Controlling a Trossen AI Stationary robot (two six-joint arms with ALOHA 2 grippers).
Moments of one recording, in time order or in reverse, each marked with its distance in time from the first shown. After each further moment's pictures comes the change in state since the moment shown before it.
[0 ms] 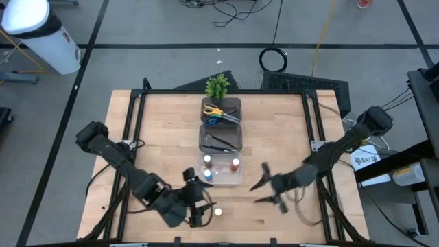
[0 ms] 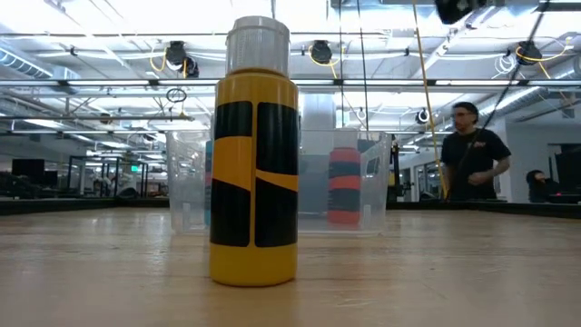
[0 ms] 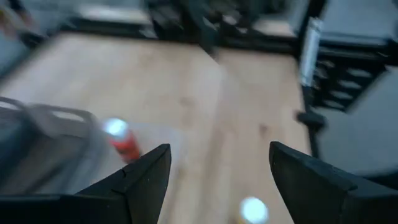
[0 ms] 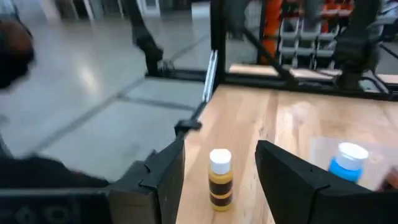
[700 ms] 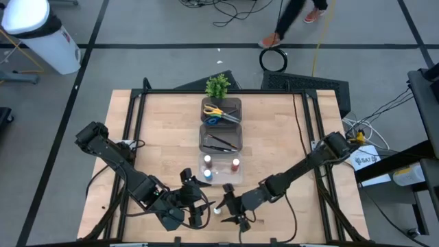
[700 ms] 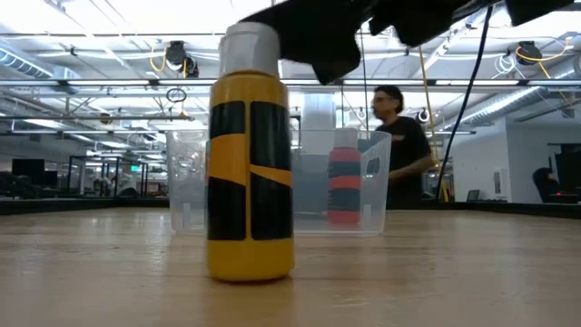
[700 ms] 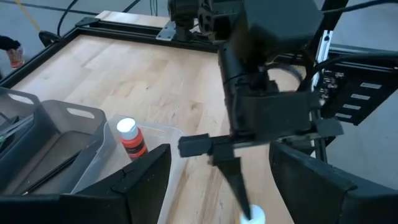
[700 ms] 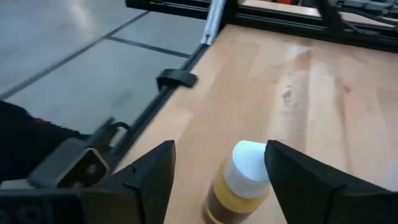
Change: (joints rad) left arm -0.024 0.000 0.000 -0.015 -0.092 -0.061; right arm -0.084 0.686 0.531 -0.134 -0.157 -0.099
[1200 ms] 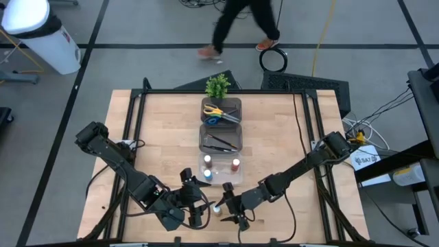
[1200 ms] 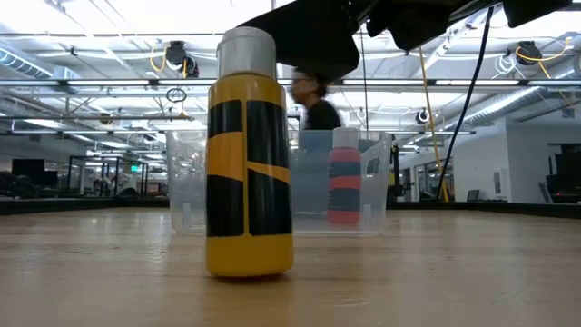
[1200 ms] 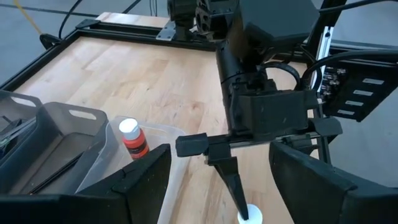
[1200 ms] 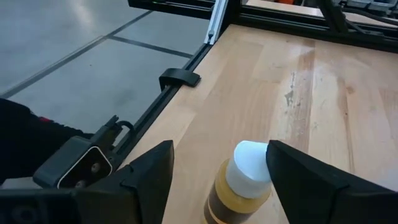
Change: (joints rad) left arm 0.000 0.000 0.000 -0.005 0.000 0.018; right arm -0.005 0.003 -0.002 -0.001 0.001 -0.003
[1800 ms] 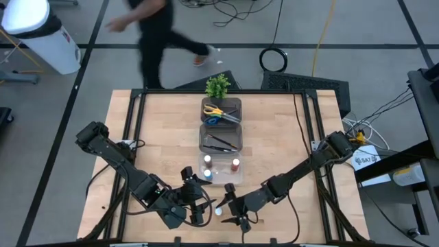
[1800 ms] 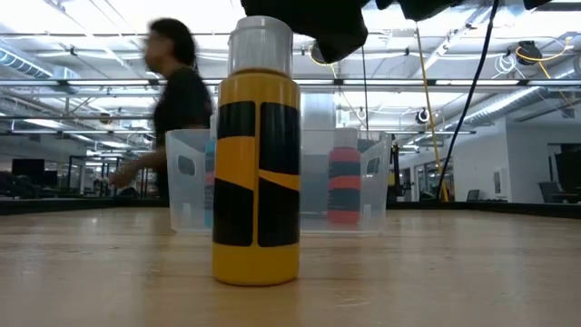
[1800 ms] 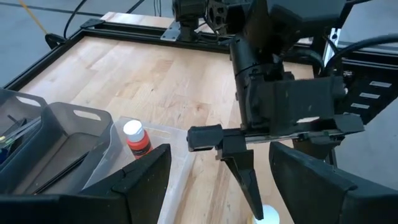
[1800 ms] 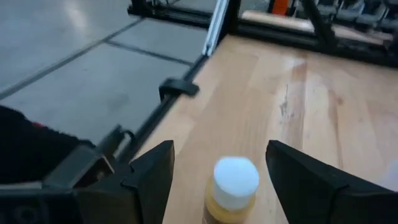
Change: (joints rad) left arm 0.013 0.000 0.000 0.000 0.000 0.002; right arm 0.028 -0.030 -0.003 0.022 0.055 -0.011
